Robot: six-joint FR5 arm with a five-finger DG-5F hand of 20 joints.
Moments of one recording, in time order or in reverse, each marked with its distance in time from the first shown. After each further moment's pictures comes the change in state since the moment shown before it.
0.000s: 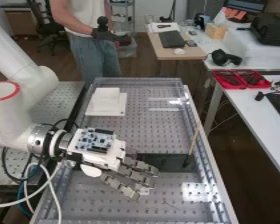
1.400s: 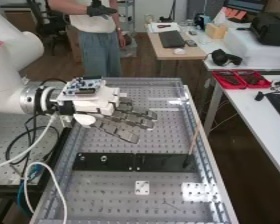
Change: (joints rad) arm 0.151 0.269 -0.133 0.044 0.121 0.036
